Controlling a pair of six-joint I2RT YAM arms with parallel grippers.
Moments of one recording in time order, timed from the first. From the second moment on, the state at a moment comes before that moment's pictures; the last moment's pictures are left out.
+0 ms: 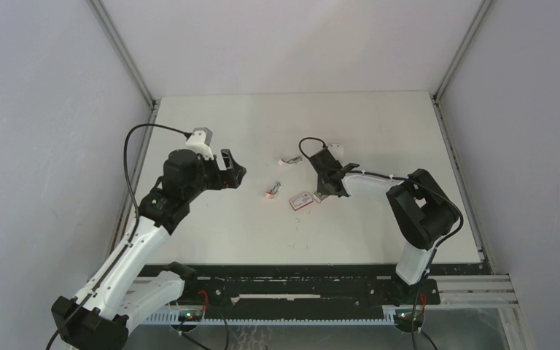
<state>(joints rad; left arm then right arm) -0.40 0.89 0.84 -0.38 0.03 -0.38 0.62 1.77 1.01 -0.30 0.33 0.59</state>
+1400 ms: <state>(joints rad) -0.51 0.84 0.77 -0.25 -0.06 -0.44 0.61 1.75 1.06 -0.34 0.29 0.53</state>
